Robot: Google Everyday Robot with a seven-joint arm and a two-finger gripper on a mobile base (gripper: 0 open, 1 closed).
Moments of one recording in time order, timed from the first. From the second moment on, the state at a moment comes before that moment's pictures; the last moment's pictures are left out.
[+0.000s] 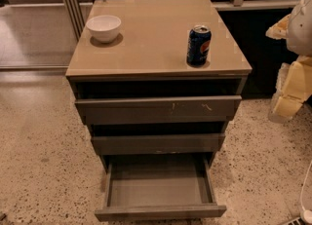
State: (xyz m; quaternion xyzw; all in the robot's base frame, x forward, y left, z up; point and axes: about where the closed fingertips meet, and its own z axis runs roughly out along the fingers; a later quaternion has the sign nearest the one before) arm 0.438 -0.217 0.976 -0.60 0.78 -0.03 0.16
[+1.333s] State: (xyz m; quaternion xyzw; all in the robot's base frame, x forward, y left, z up) arm 0.547 -0.219 0.958 -0.57 0.77 -0.04 0.28
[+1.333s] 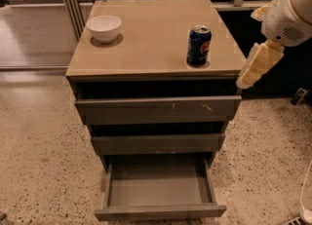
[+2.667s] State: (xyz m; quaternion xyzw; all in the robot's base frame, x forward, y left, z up) arm 0.713 -0.173 0.937 -0.50 0.75 0.11 0.42
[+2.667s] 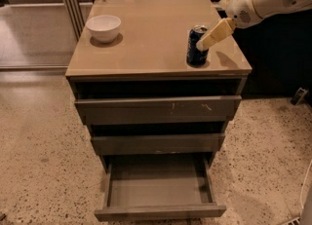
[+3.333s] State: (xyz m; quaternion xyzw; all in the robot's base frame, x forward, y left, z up) arm 0.738 -0.158 0.911 -0.49 0.75 0.14 0.42
